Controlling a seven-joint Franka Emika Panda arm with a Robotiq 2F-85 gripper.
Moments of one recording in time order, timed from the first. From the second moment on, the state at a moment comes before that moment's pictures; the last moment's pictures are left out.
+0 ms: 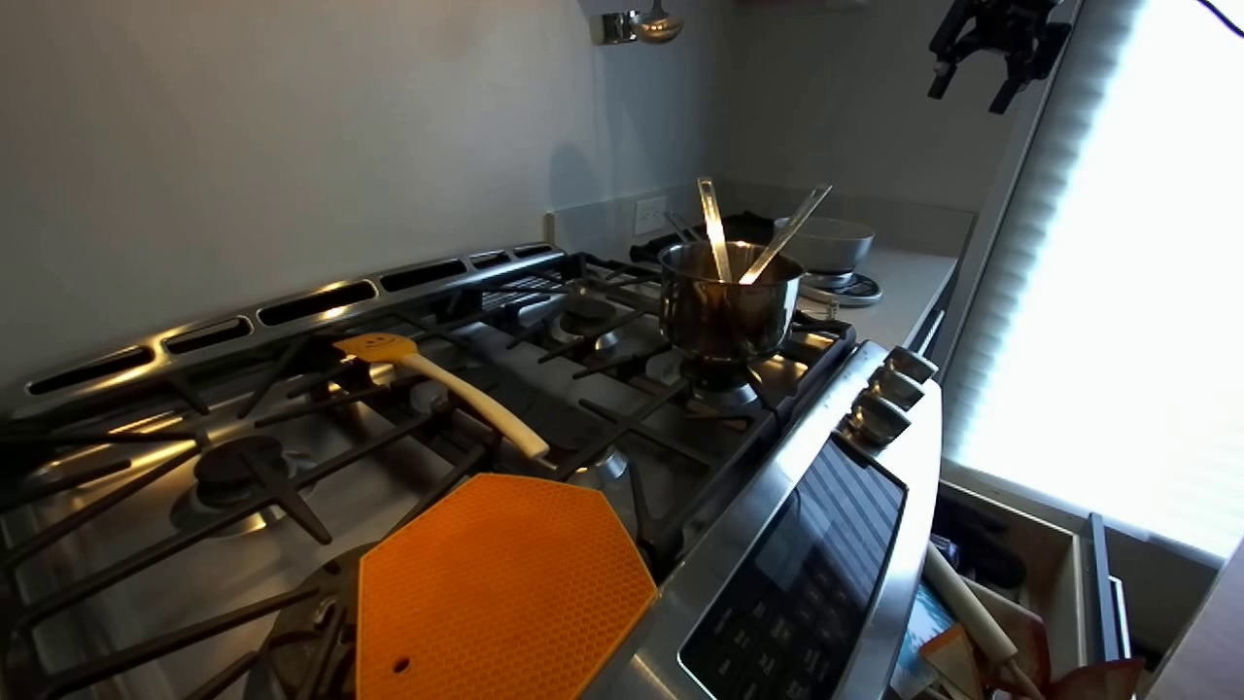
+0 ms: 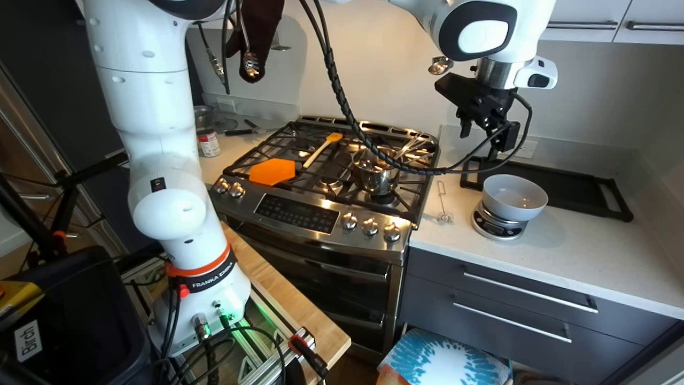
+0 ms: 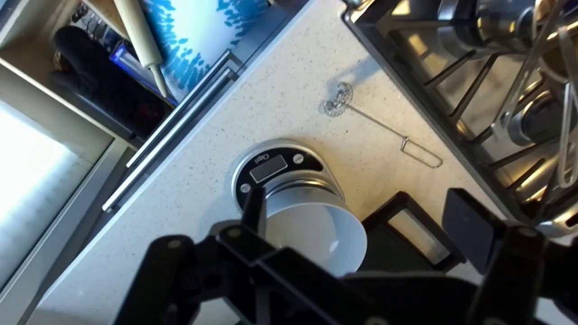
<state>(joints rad) -0.29 0.17 -0.35 -1.80 0.28 2.07 -0.34</state>
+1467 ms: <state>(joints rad) -0.50 0.93 -0.22 -1.06 0.29 2.16 0.06</state>
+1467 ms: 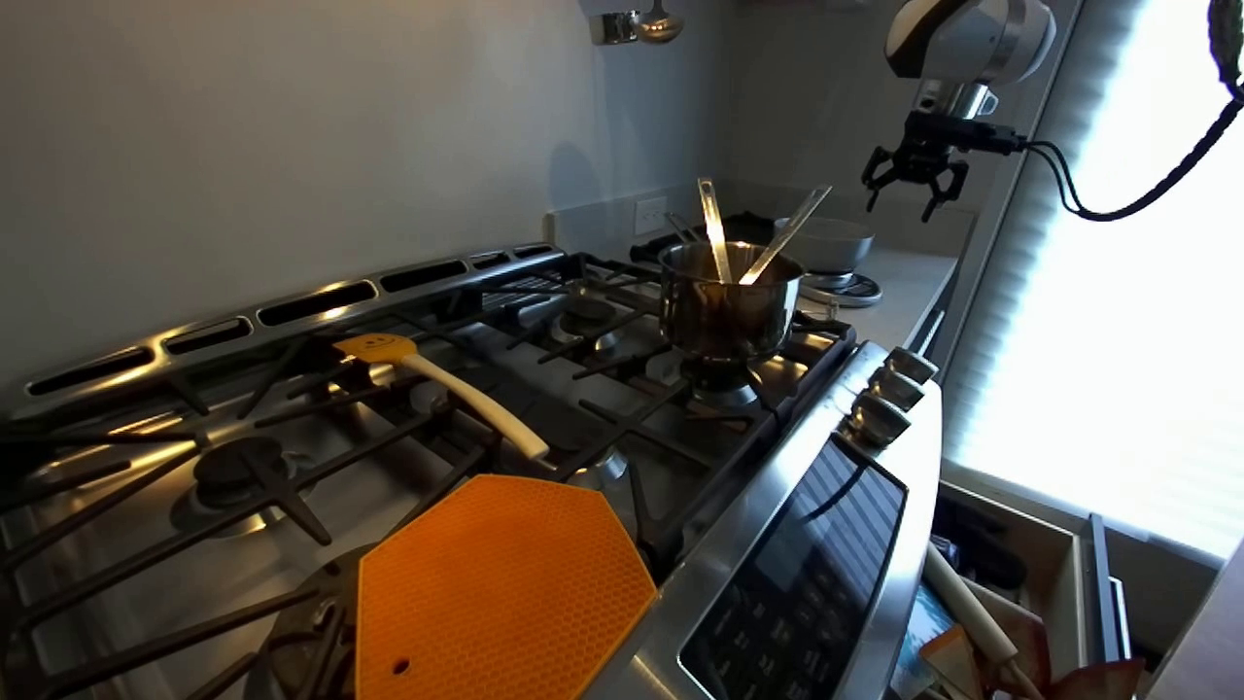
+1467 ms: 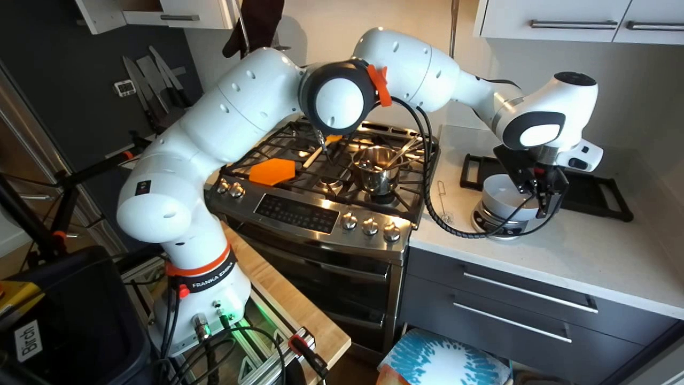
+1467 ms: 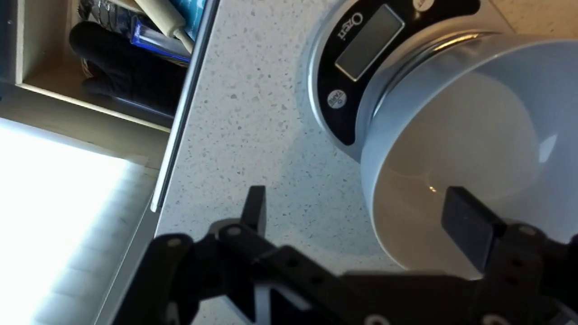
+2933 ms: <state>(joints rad) -0.56 1.16 -0.13 -0.71 0.29 1.99 0.12</state>
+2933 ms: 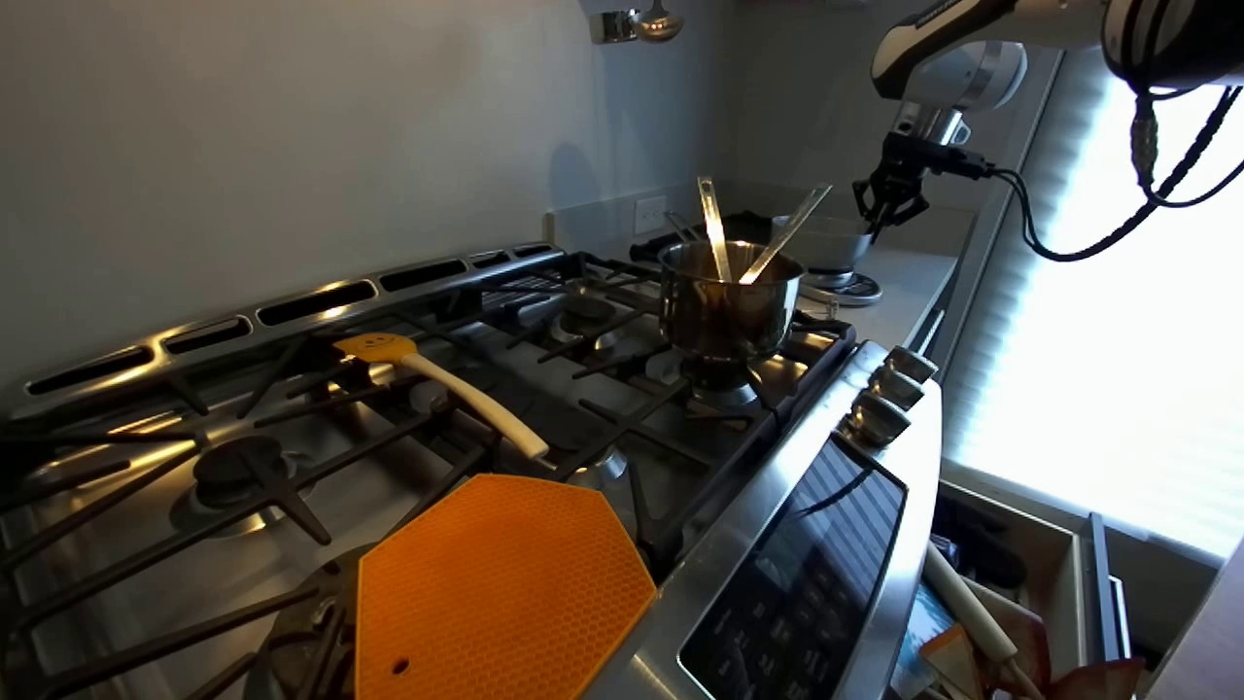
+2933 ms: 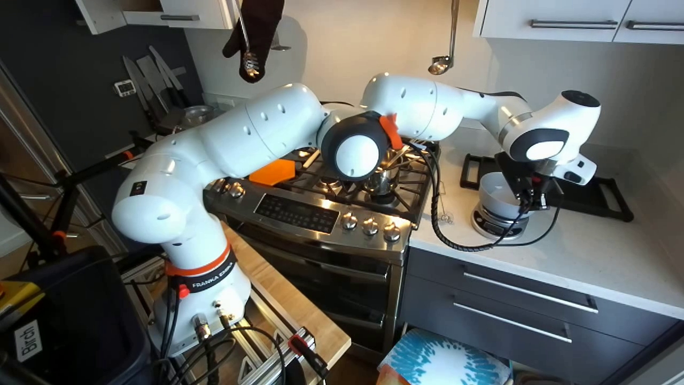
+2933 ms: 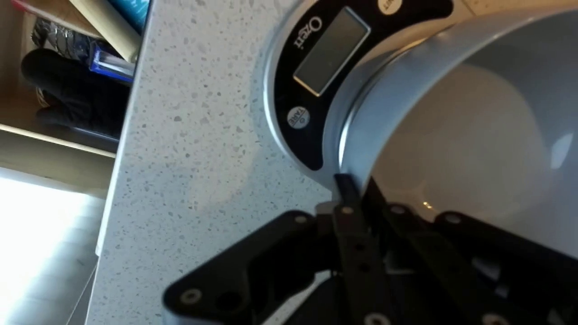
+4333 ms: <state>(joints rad) -0.75 1.18 -0.09 -0.47 0.30 1.96 0.61</state>
